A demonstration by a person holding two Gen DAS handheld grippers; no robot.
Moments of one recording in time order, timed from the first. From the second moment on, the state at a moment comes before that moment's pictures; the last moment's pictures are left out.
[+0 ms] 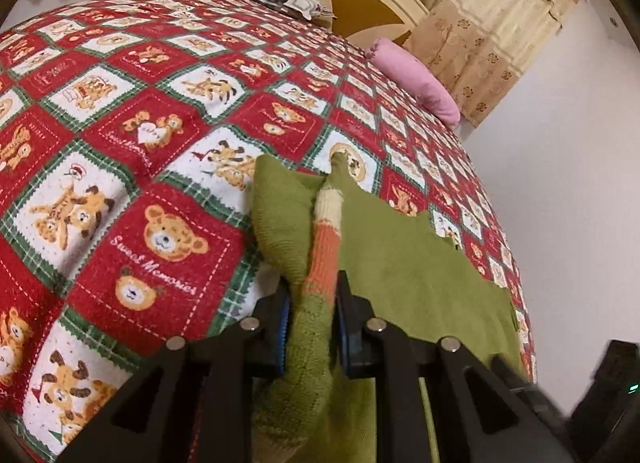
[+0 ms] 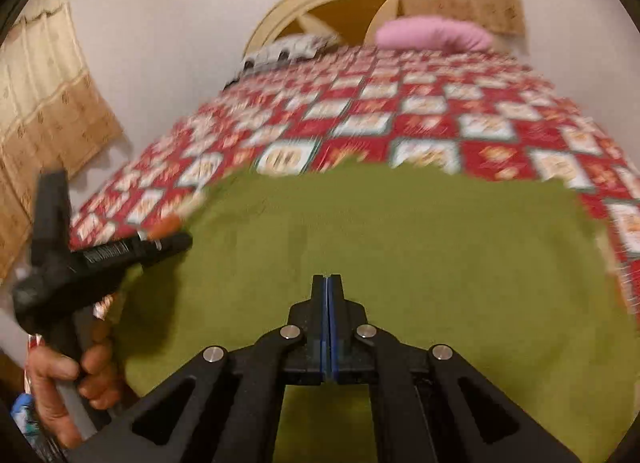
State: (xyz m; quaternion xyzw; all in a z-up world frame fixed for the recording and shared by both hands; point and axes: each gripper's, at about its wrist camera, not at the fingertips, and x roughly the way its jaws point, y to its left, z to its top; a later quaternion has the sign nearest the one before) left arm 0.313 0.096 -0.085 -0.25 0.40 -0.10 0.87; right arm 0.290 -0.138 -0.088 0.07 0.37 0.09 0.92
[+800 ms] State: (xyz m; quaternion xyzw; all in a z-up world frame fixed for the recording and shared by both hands) left arm 0.282 -0.055 -0.074 -0.03 0.38 -0.17 0.91; right arm 0.280 -0.222 -0.125 0.30 0.35 0.10 0.88
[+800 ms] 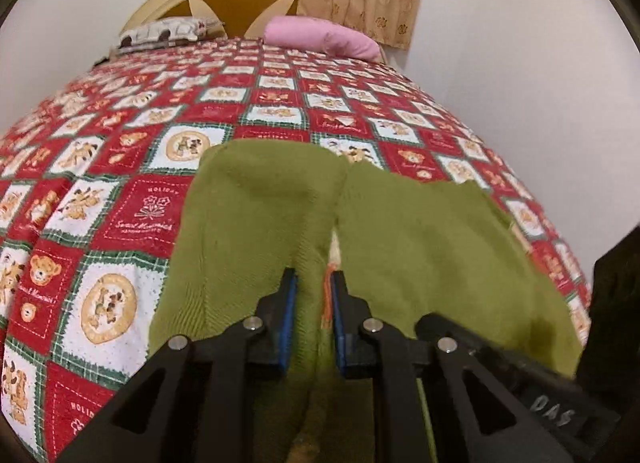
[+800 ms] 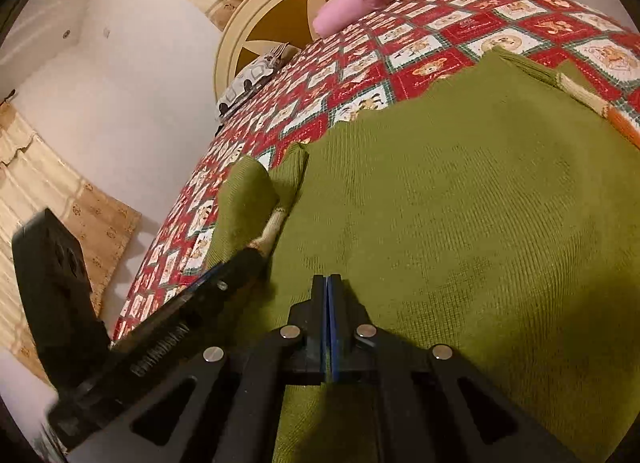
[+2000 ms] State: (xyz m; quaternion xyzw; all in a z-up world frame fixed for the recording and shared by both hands) left arm 0.266 -0.044 -0.050 -0.09 0.33 -0.22 0.91; right arm 0.366 -0.175 -0.070 0.20 0.37 0.21 0.88
